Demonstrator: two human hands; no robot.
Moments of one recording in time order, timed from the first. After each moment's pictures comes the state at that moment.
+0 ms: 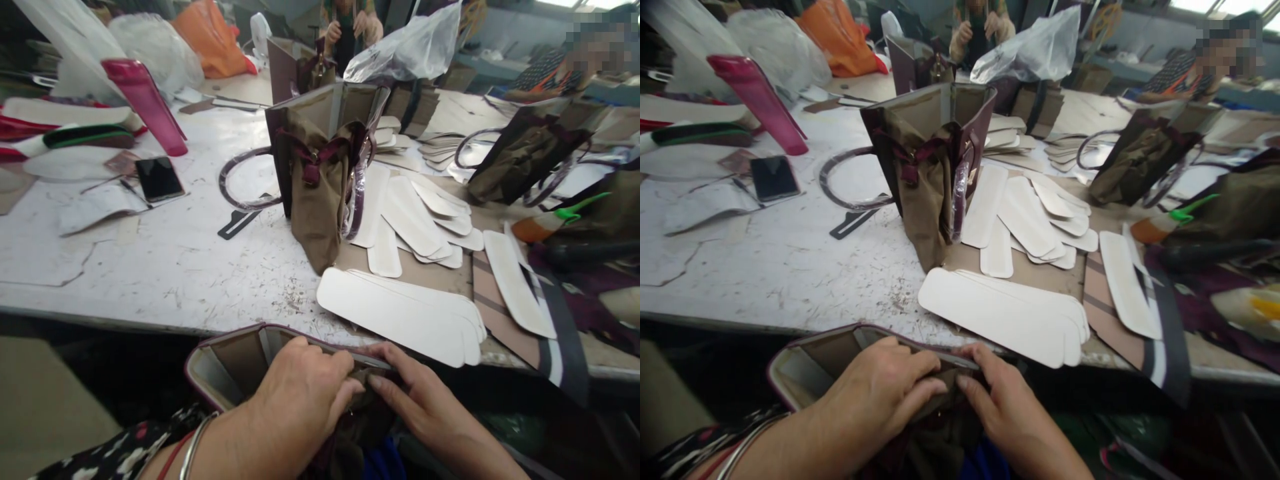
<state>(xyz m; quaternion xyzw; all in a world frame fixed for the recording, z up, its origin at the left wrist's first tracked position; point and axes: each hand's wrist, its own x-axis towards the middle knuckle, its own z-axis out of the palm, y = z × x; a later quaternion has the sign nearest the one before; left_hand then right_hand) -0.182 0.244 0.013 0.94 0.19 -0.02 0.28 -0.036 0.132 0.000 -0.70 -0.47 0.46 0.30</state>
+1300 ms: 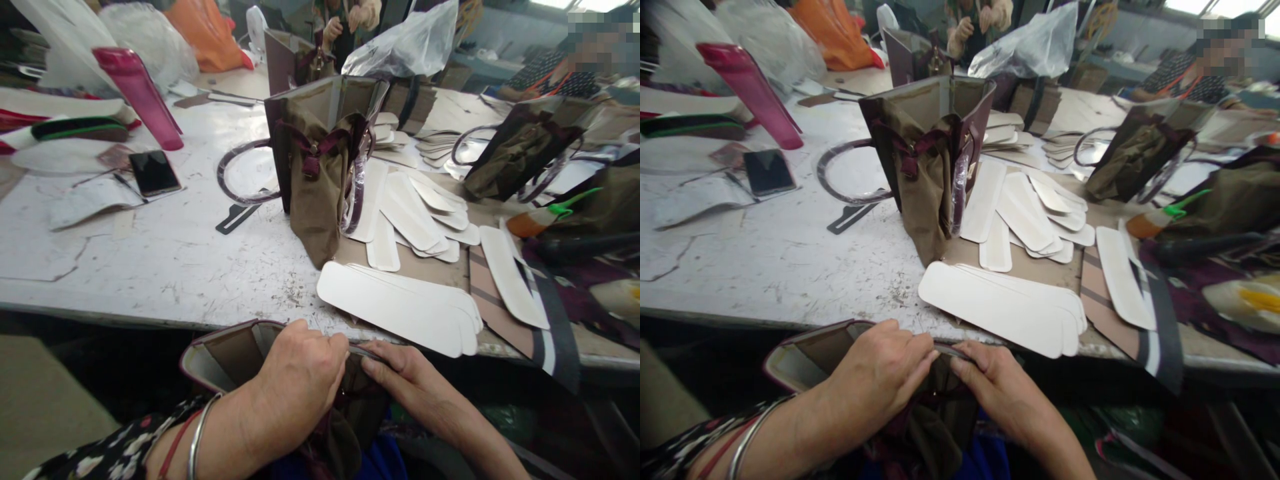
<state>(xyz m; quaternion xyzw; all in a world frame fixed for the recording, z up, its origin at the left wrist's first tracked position) -0.183 0.251 0.010 0.97 0.16 0.02 0.17 -0.038 0.143 -0.001 -0.65 -0.46 0.52 0.31</state>
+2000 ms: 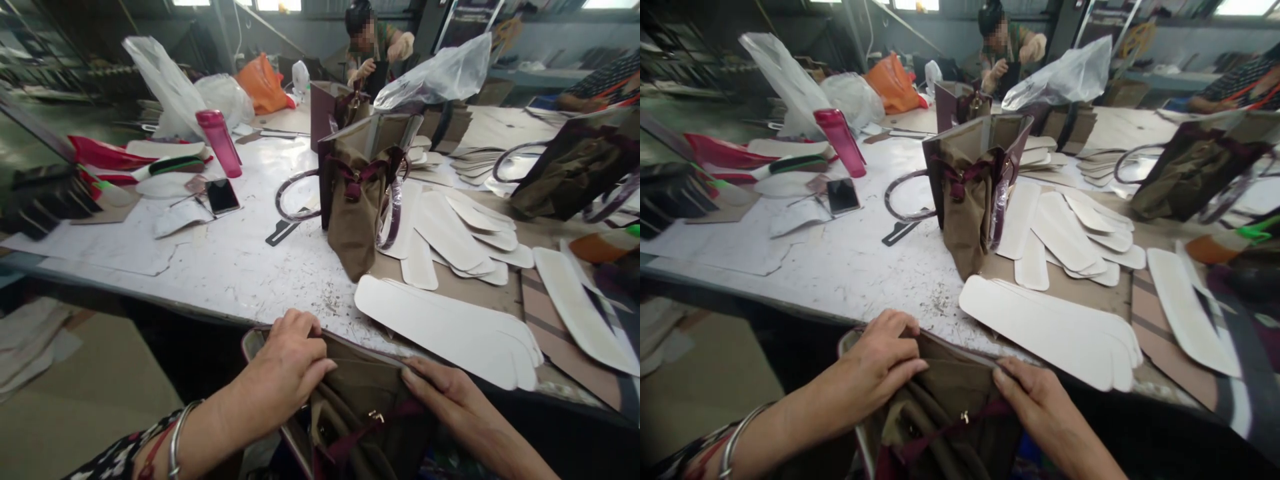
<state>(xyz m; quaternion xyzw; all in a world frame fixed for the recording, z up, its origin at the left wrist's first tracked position) -0.241 0.276 0.016 0.93 0.26 0.04 0.26 -0.038 0.140 -0.009 -0.68 -0.49 0.47 0.28</state>
